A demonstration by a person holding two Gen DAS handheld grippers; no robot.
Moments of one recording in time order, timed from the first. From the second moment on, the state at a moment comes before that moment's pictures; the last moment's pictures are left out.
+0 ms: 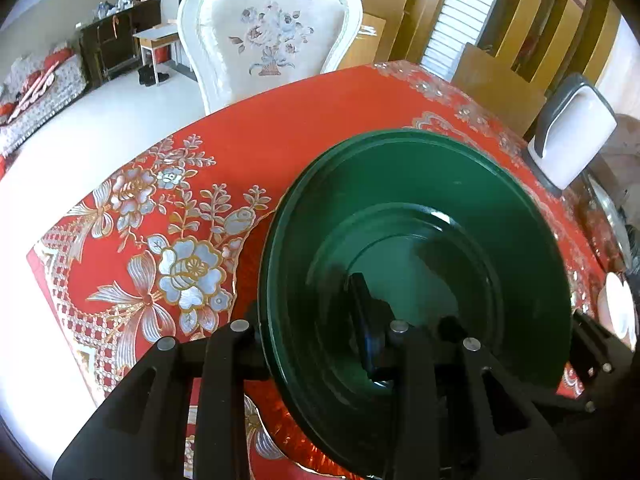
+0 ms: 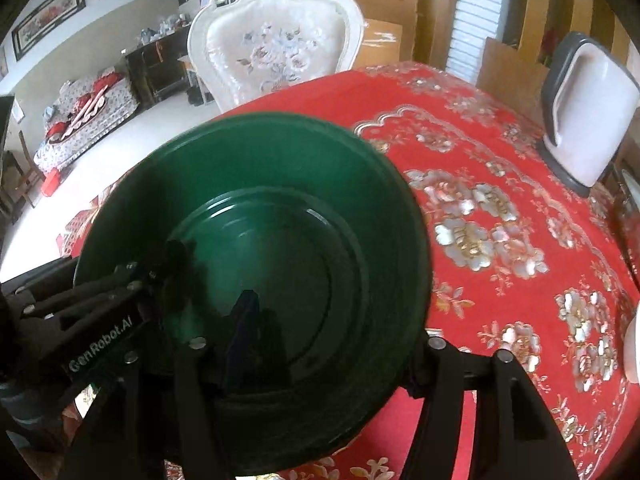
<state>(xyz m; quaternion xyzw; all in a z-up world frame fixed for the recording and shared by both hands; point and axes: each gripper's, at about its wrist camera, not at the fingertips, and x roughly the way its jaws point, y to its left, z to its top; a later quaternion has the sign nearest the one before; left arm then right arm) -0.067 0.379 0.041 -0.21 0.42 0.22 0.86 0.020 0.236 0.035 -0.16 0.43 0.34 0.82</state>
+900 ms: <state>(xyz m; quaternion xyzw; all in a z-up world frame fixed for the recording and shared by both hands) -0.080 0.377 0.073 -0.18 0.37 0.25 0.87 0.014 0.218 0.055 -0.13 0.42 0.37 0.82</state>
